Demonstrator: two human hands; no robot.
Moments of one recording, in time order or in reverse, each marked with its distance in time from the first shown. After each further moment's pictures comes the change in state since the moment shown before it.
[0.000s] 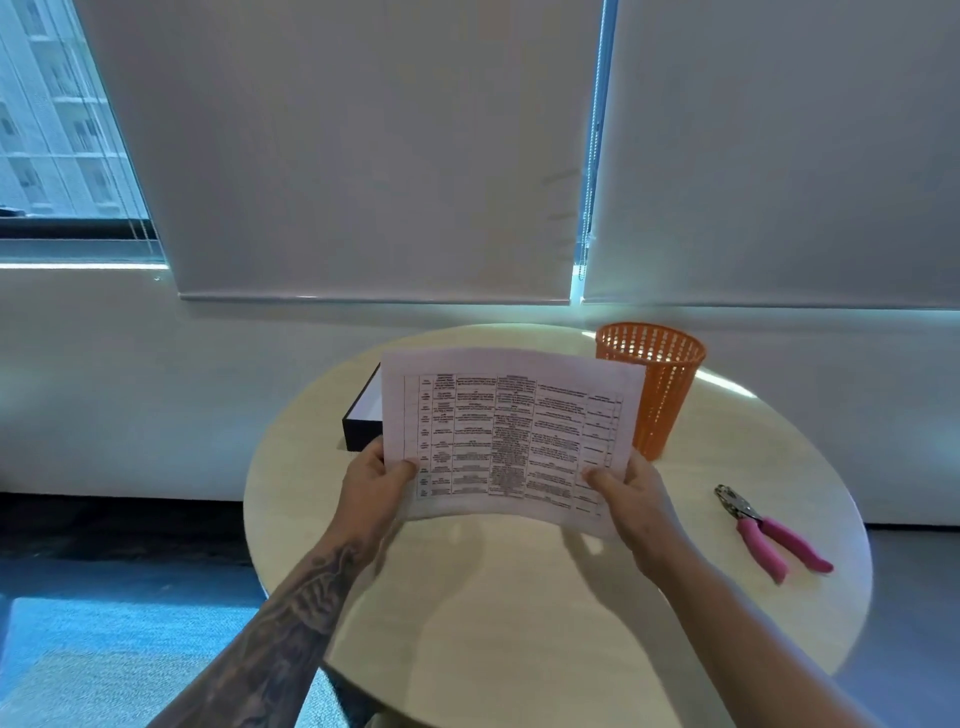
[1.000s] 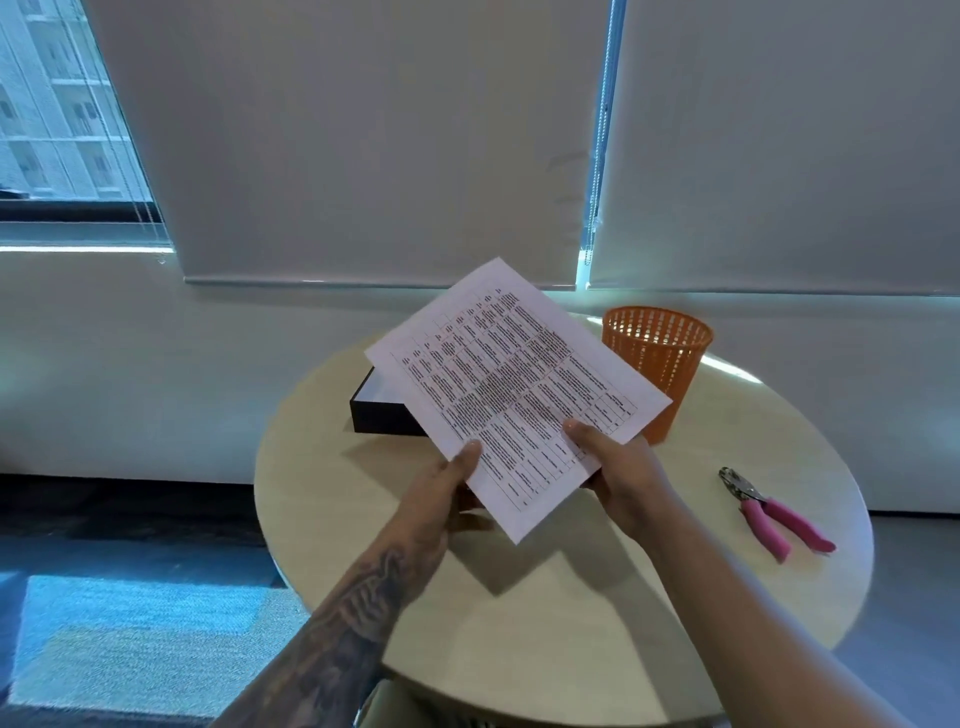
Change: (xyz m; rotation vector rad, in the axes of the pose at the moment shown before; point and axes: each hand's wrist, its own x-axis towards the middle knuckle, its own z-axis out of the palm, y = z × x) left_hand -0.040 -0.003 0.041 -0.253 -0.261 -0.260; right_hand 0.007 -0.015 0.019 0.273 -0.081 0.103
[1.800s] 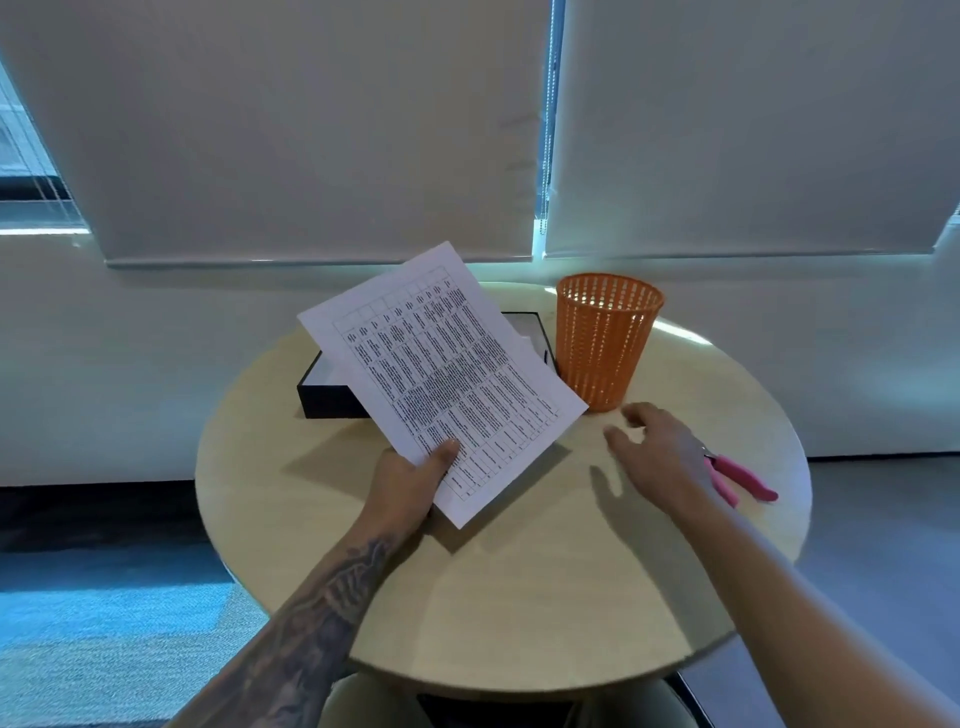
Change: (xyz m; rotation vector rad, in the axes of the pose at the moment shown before) left_hand 0.016 -0.021 0.006 0.224 0.079 0.238; right_hand -0.008 0.004 -0.086 -1.128 0.367 -0.009
